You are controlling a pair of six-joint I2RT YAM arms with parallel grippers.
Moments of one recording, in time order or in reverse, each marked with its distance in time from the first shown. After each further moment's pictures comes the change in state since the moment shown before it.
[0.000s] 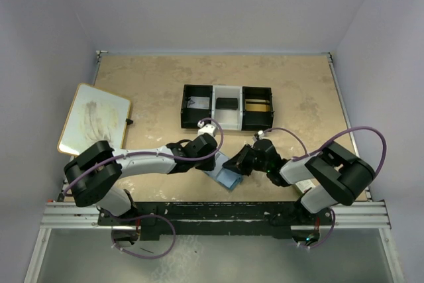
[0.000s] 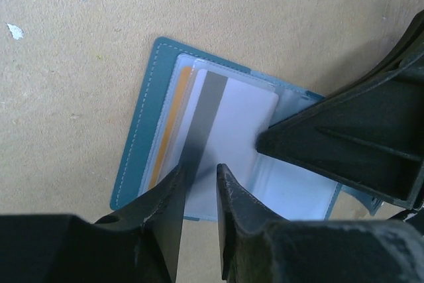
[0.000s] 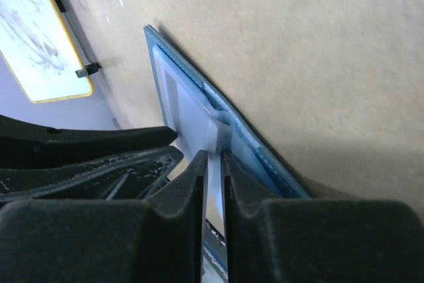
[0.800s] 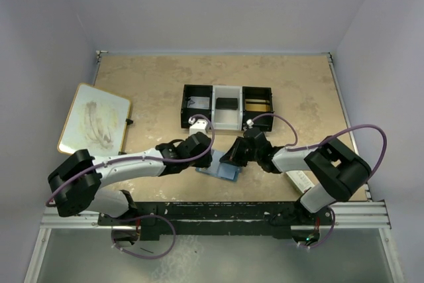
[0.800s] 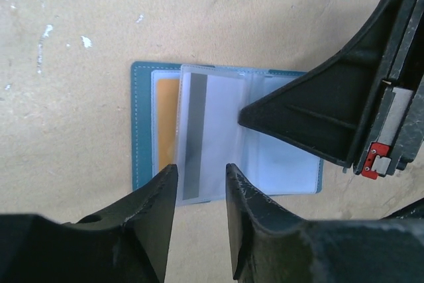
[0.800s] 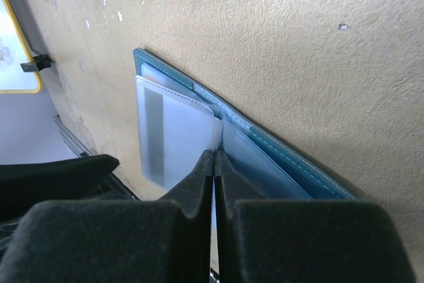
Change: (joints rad) left arm 0.000 -0.134 -0.017 -0.065 -0.094 -0.029; right arm -0.003 0.037 0.231 -0.310 0.025 -0.269
